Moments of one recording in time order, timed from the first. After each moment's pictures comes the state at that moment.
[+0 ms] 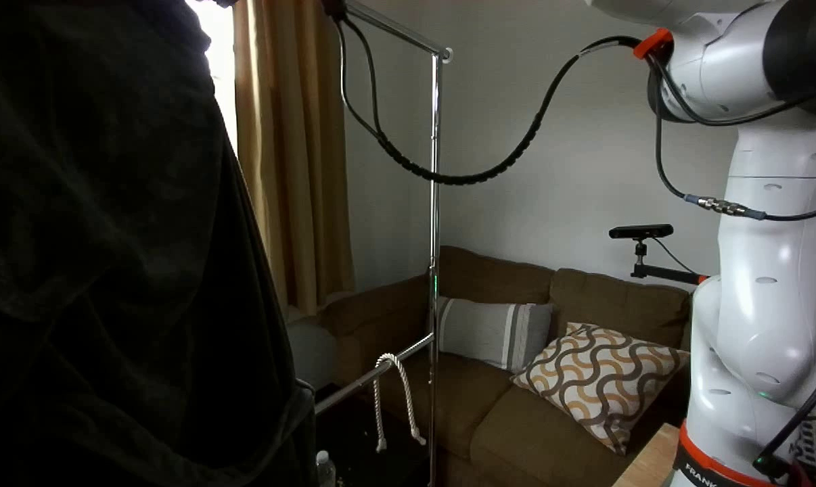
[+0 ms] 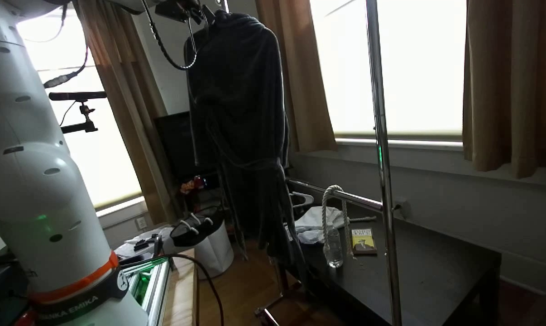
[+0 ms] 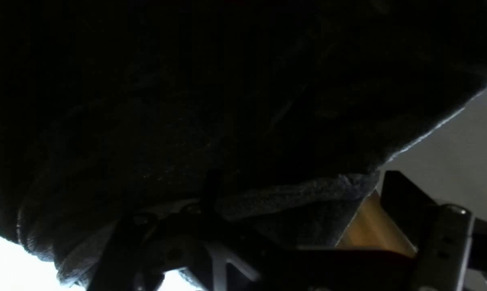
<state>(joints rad) 0.45 -0.02 0.56 -1.45 -0.08 2.52 0.63</state>
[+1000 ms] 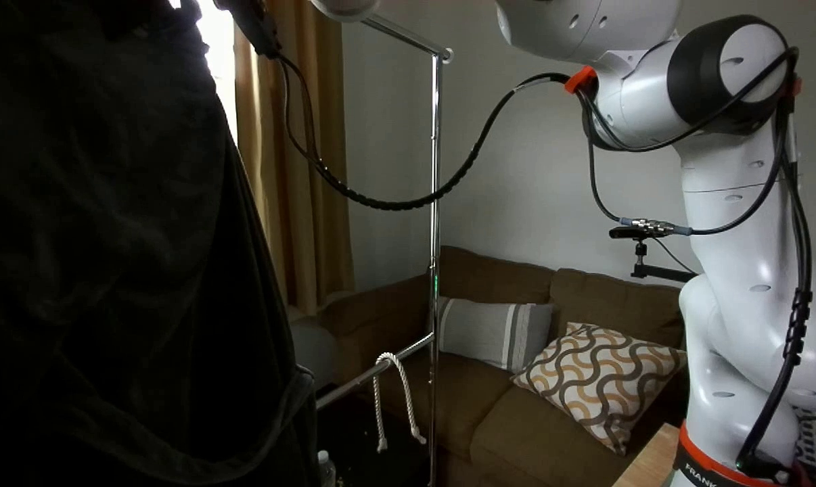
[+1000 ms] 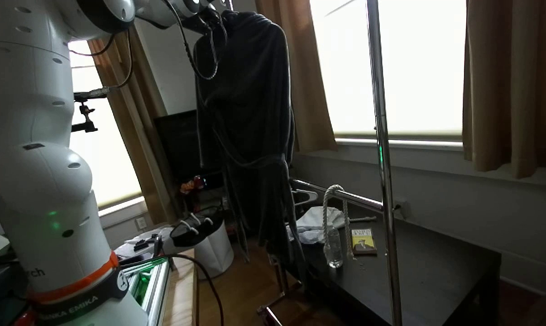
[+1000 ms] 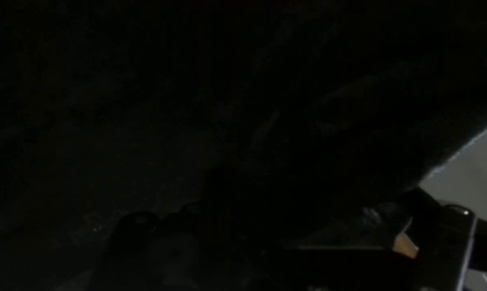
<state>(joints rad) 0.65 0.24 0.39 -1.22 -0.21 2.56 0.68</state>
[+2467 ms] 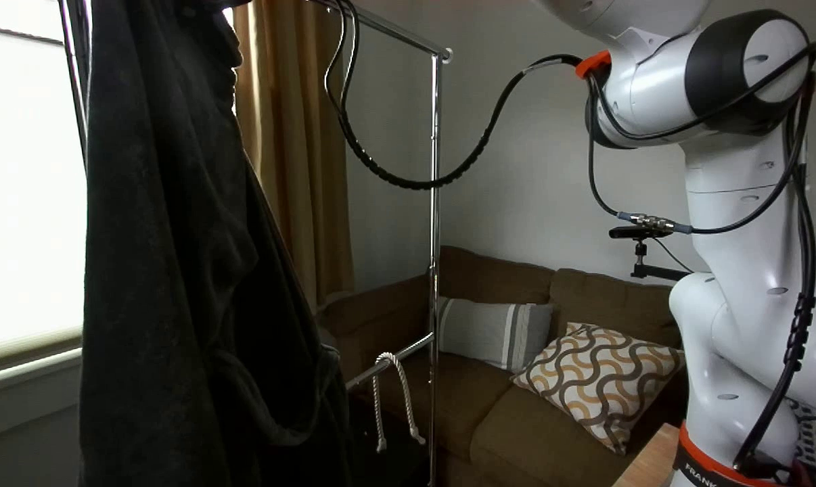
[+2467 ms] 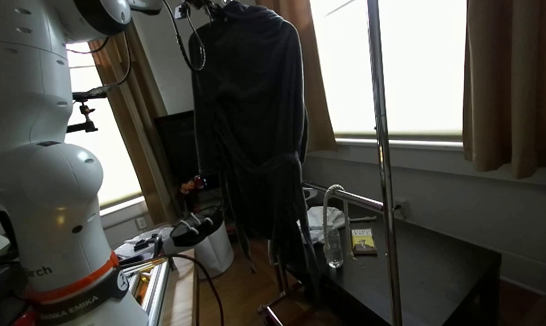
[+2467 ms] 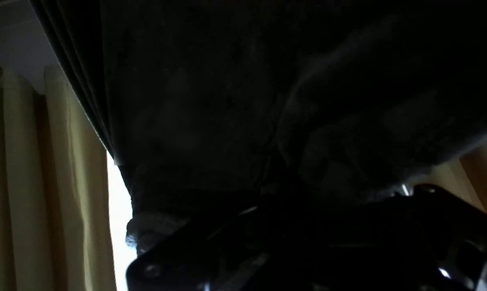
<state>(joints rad) 0.81 0.23 0.28 -1.00 -0.64 2.00 1.03</state>
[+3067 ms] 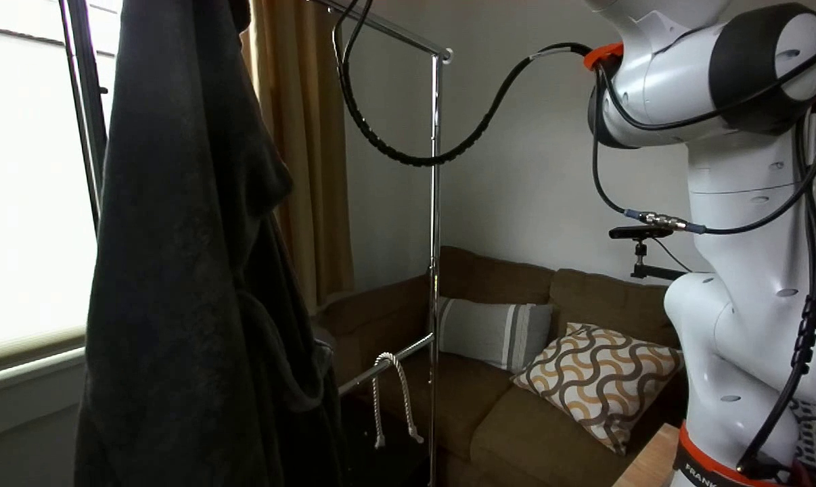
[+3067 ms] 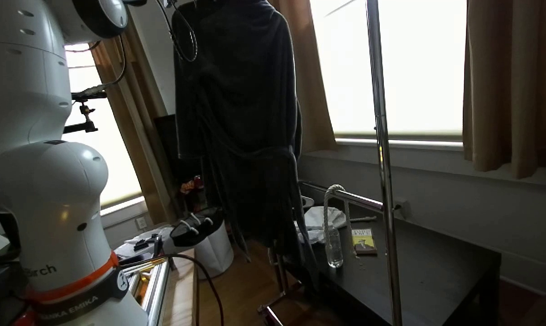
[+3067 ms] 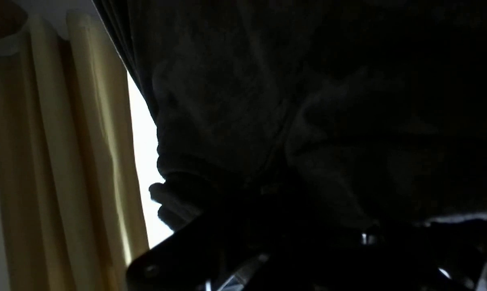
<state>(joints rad) 0.91 0.23 0.28 -0.88 -0.85 1.88 1.09</state>
